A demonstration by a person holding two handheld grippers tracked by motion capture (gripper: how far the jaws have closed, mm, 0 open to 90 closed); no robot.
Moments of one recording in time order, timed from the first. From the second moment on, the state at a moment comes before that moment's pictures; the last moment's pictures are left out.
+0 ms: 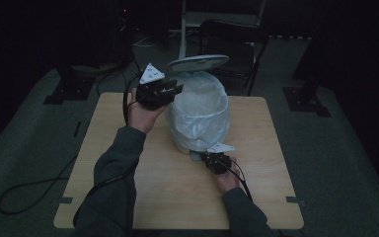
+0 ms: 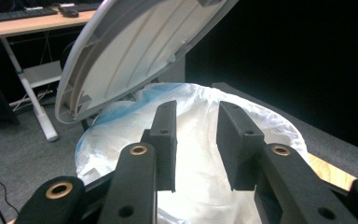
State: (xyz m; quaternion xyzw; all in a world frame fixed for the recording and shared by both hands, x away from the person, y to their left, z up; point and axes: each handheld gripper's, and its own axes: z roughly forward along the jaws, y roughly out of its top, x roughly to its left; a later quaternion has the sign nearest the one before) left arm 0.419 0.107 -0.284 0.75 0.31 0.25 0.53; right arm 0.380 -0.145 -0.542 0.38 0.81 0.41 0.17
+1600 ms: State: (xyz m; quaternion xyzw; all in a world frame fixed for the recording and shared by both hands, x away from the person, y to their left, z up) left arm 0.399 0.185 -0.362 0.73 0.40 0.23 0.51; right arm 0.378 -0.144 -0.542 0.39 0.81 0.41 0.17
